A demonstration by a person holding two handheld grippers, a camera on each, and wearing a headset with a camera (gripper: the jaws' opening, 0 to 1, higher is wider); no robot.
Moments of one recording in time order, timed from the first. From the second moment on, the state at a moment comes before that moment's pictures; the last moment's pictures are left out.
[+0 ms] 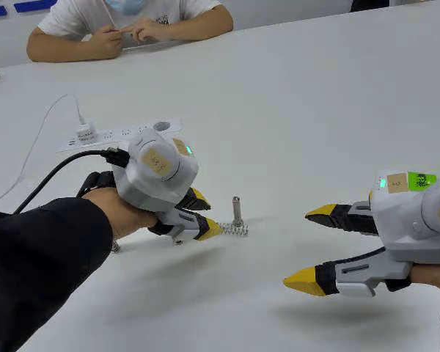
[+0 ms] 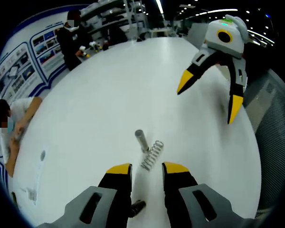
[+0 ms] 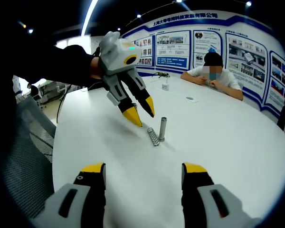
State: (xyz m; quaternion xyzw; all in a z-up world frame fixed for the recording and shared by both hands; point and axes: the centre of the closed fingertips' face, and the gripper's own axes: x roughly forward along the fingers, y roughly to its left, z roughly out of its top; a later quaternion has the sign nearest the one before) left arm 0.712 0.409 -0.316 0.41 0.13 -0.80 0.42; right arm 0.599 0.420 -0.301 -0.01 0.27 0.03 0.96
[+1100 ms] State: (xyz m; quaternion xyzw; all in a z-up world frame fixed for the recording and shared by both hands) left arm 0.702 0.410 -0.344 0.47 0.14 -0.79 0.36; right arm 0.598 0.416 -0.303 -0.01 0.27 0.02 0.96
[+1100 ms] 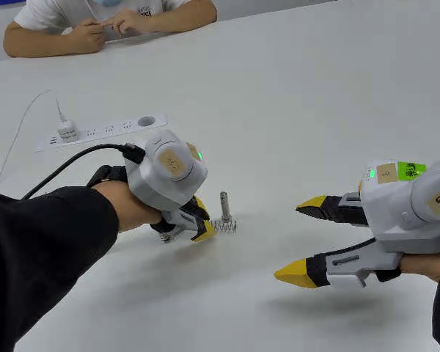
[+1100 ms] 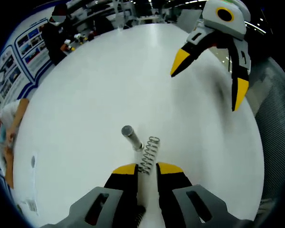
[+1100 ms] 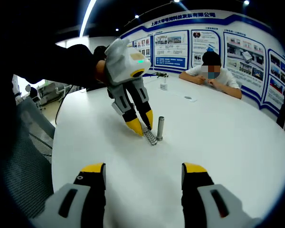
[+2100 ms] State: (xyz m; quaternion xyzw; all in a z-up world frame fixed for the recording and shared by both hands) left arm 0.695 0.427 -0.346 0.49 0.14 -0.79 0.35; right arm 0.600 0.418 -0.298 -0.02 0.26 0.02 0.96
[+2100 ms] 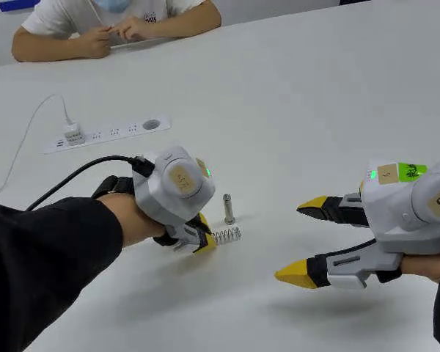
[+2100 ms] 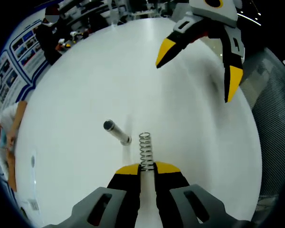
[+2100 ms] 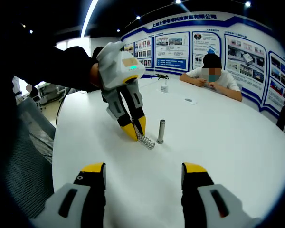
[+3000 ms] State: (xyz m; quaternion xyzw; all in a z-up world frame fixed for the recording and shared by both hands) left arm 0.662 0.458 -0.309 0.49 0.10 -0.80 0.33; right arm 0.605 0.429 -0.283 -0.04 0.25 0.03 0.97
